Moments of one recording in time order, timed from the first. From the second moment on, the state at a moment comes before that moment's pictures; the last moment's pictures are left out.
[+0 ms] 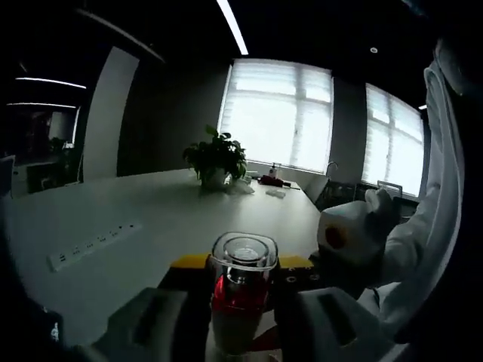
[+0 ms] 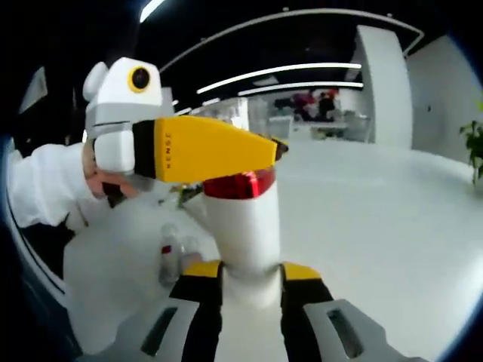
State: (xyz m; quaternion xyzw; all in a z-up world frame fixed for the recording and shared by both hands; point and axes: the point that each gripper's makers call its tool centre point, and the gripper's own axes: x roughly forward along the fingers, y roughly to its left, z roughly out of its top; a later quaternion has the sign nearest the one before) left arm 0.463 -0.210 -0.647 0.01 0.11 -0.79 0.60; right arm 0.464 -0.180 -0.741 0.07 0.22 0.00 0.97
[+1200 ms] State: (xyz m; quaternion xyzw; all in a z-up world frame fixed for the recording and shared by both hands) left arm 0.462 -0.204 -0.641 -0.01 0.10 -0.81 0.58; right arm 0.452 -0.178 -0.745 0.06 0.22 -0.02 0.97
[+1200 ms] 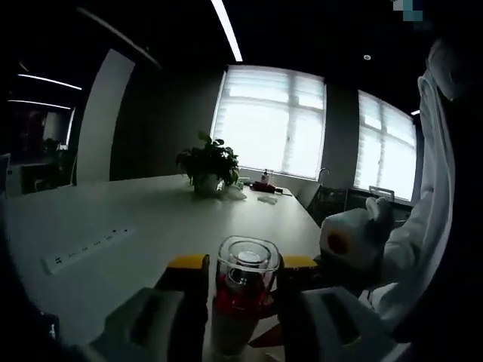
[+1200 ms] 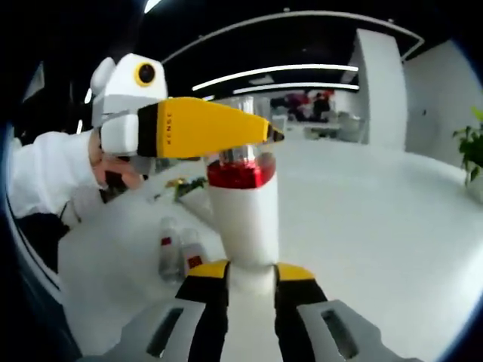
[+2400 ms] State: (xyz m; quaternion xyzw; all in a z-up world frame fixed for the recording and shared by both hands) left arm 0.513 -0.116 -0.662 -0.02 0.17 -0.69 0.70; right arm 0.443 -0.166 -0.736 0.06 0.22 0.00 0.97
